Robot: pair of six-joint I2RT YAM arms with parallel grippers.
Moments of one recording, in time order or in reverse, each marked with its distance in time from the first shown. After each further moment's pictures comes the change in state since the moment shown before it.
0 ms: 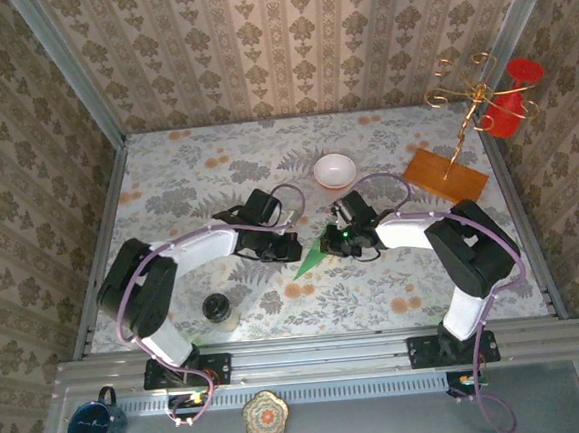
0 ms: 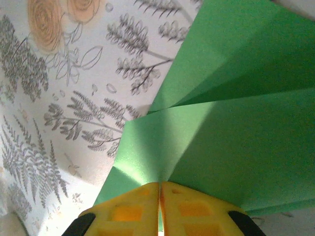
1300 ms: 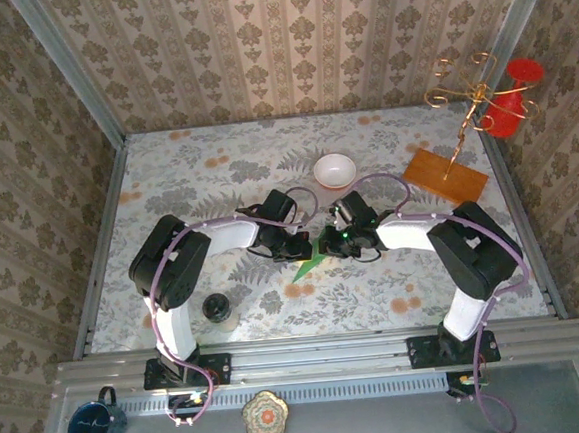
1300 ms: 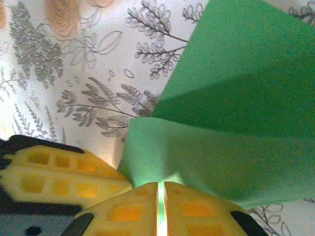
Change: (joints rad) left arm -0.025 0.206 0.093 0.064 -0.019 -0.078; right arm 0.004 -0.033 0.000 -0.016 -0.017 -0.011
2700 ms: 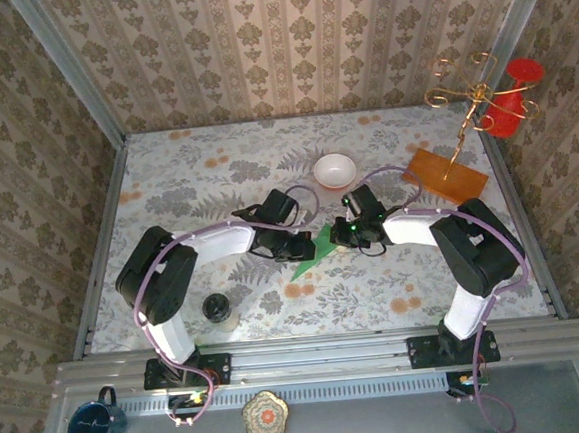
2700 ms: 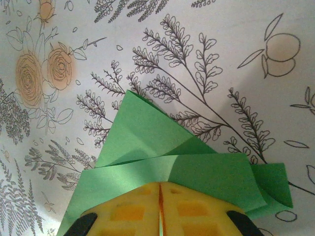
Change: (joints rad) left arm -0.040 -0.112 -0.032 -0.020 -0.015 -0.024; right arm -0.085 0.023 -0.009 0.039 0.115 -0.051
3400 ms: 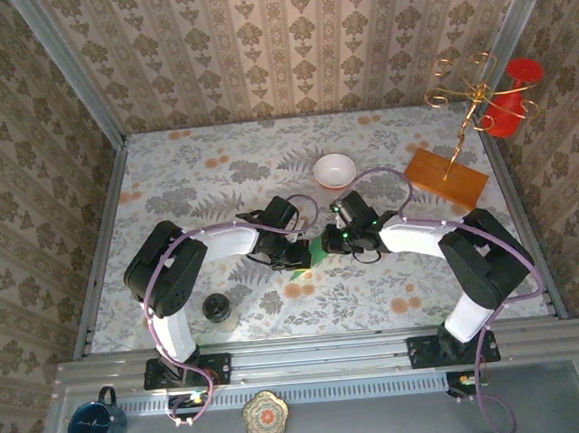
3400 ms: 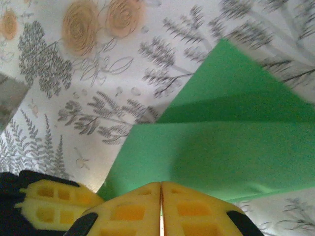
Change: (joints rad) left arm 0.001 0.060 -0.016 -0.022 -0.016 -0.008; right arm 0.128 -0.082 0.001 -0.060 0.036 -0.011
